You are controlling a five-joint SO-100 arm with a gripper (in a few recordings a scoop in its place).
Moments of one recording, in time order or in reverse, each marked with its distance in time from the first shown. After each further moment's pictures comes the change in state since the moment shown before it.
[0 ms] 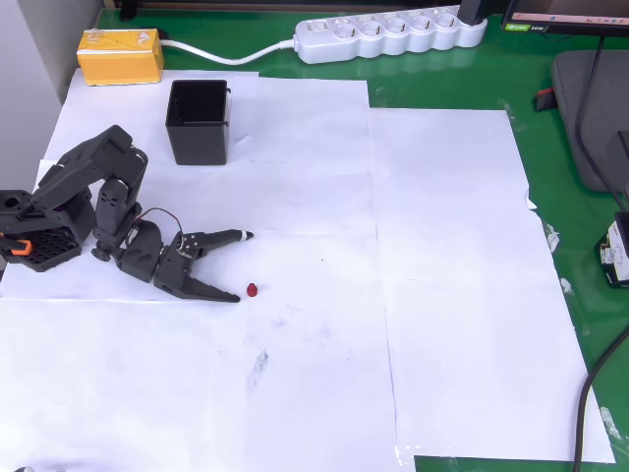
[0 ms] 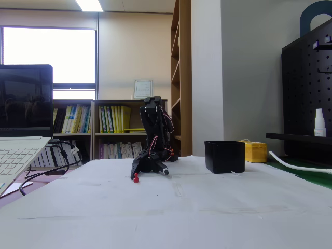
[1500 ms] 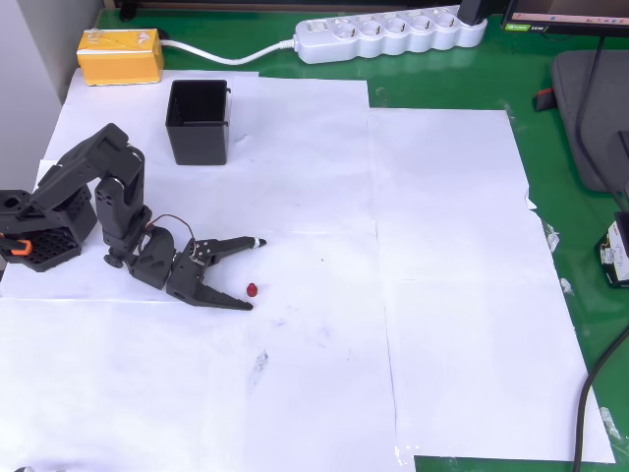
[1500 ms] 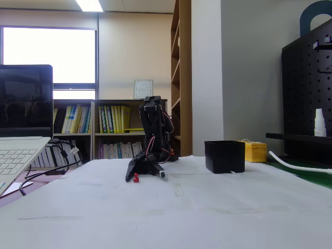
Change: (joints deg) arm 0.6 -1.8 4.4 8.3 -0.5
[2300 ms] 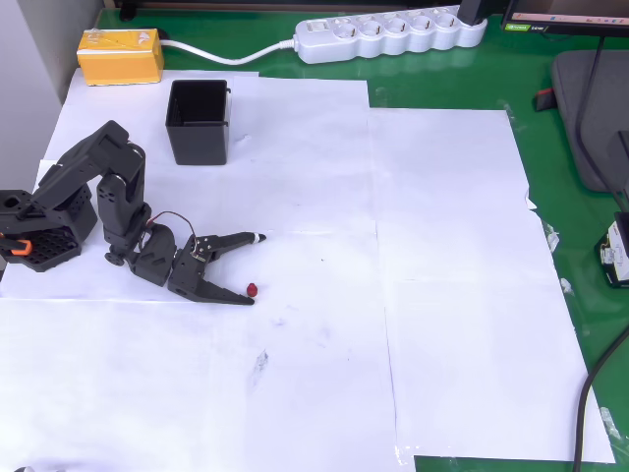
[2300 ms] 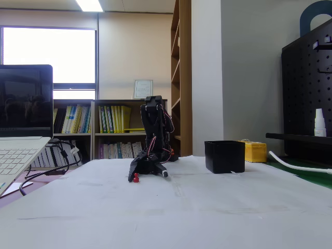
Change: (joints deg) arm -1.5 -0.4 -0.6 0.2 0.4
